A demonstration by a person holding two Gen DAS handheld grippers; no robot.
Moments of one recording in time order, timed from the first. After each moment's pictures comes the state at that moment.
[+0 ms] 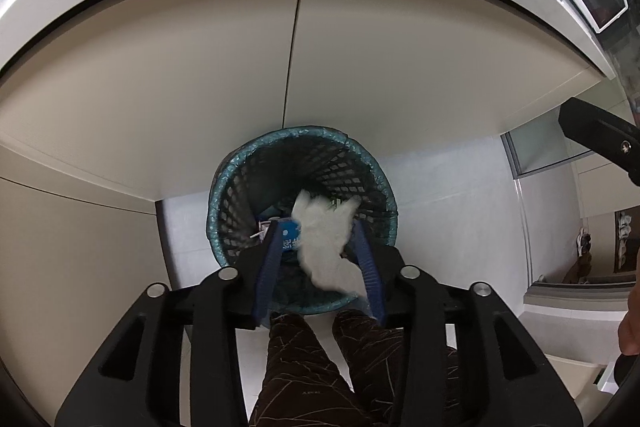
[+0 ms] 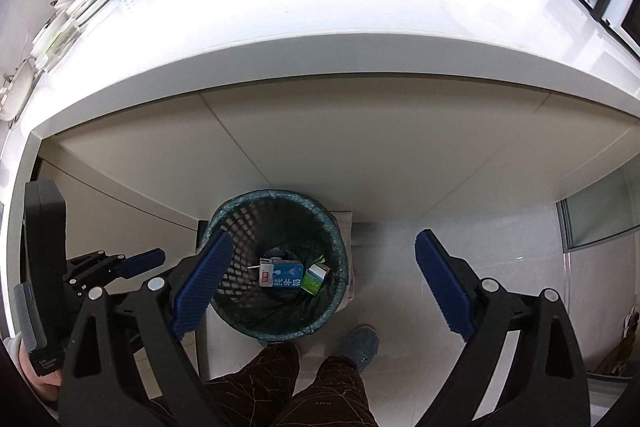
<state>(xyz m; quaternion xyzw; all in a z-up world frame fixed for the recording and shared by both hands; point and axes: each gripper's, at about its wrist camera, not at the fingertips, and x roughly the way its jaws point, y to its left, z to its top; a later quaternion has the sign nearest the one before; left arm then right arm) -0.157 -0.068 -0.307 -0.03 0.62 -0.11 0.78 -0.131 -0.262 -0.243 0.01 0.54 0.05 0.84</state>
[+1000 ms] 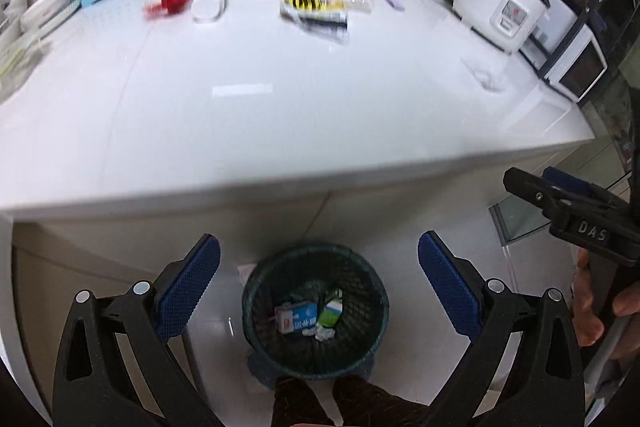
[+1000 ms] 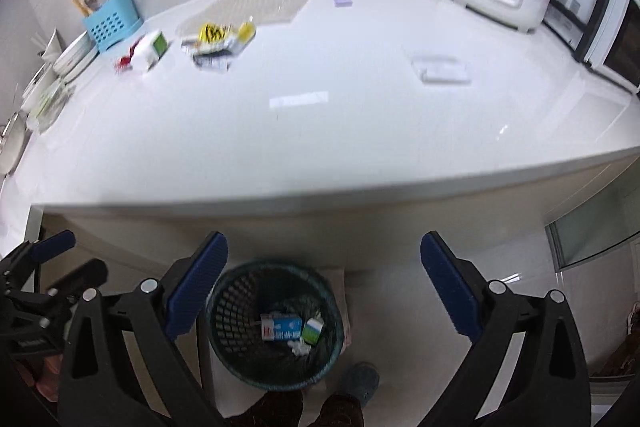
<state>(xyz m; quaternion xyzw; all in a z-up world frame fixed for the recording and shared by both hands) -0.098 -0.031 -0.173 -0.05 0.50 -0.11 0.86 -0.069 -0.263 -0.177 0.02 0.48 0.01 0.88</state>
